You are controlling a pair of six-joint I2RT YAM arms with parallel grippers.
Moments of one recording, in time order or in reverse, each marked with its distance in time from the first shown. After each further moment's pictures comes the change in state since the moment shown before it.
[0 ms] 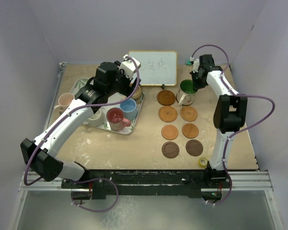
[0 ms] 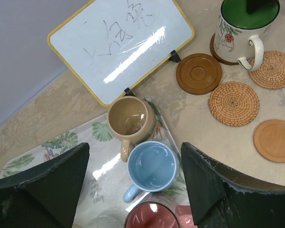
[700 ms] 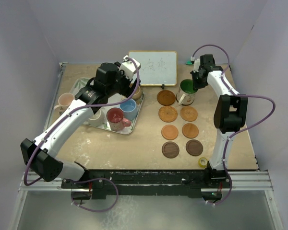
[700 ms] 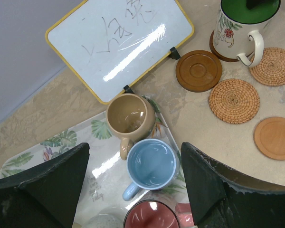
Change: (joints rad) left arm 0.000 -0.004 -0.013 0.000 0.000 0.002; right arm -0.006 -0.002 -0.003 0.010 -0.019 0.010
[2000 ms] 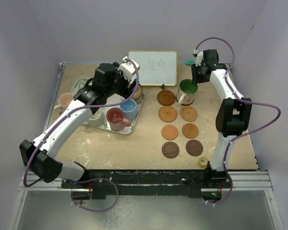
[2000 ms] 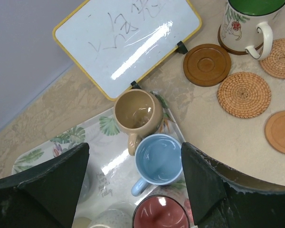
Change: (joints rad) left arm 0.008 -0.012 -0.010 -0.011 -0.017 0.040; right arm 0.000 -0.074 0.010 0.032 -0.006 0.025
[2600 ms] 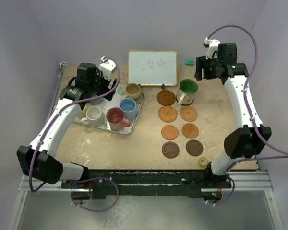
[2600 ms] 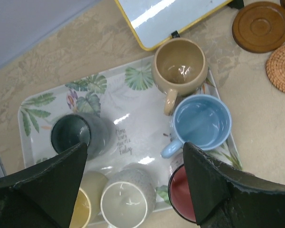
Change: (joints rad) left arm 0.261 -0.022 -0.050 -0.127 0.112 -0.018; right arm 0.000 -0.345 -0.006 -0.137 -0.076 0.017
